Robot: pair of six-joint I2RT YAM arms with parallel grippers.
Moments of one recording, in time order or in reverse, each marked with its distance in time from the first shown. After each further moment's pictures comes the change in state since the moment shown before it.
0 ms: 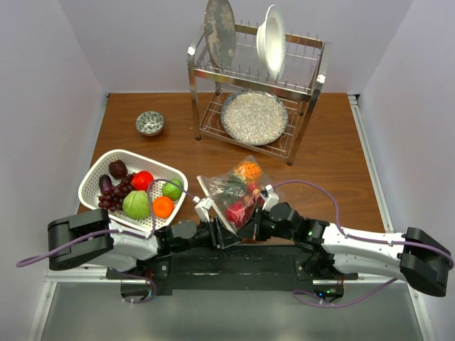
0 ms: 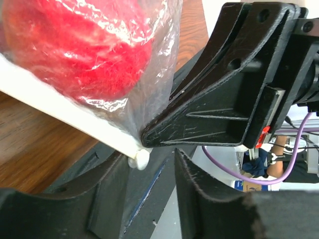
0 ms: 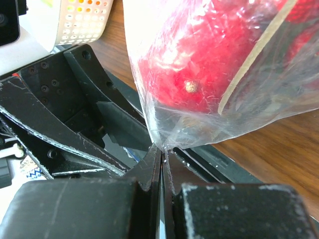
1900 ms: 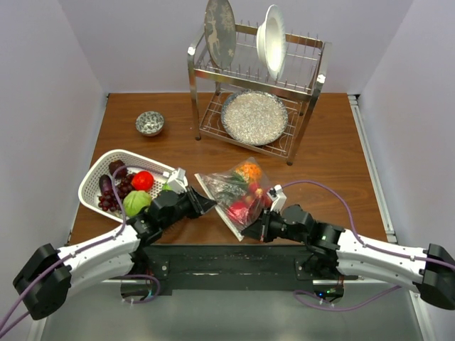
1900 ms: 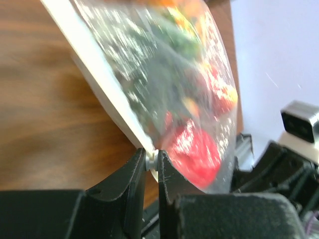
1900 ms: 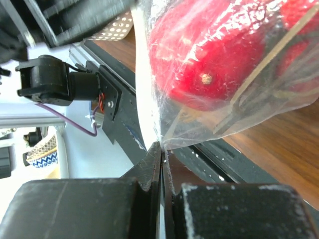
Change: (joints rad) left arm 0.434 -0.409 0.130 -0.624 0.039 0.123; right arm 0.000 -0.227 -0.021 -0.113 -0.006 -0.056
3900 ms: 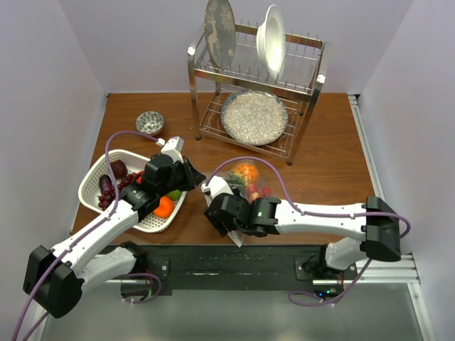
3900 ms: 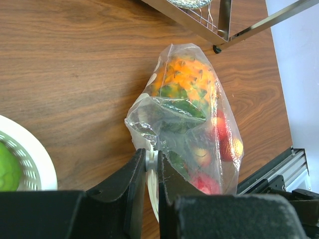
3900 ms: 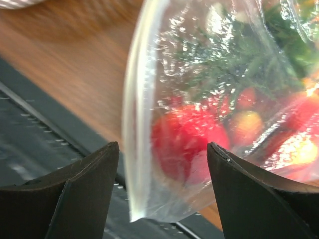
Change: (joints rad) left arm 0.242 0.106 0.418 -0.430 0.101 0.354; right arm 0.230 0.718 0.810 -0.592 0.501 -0.594
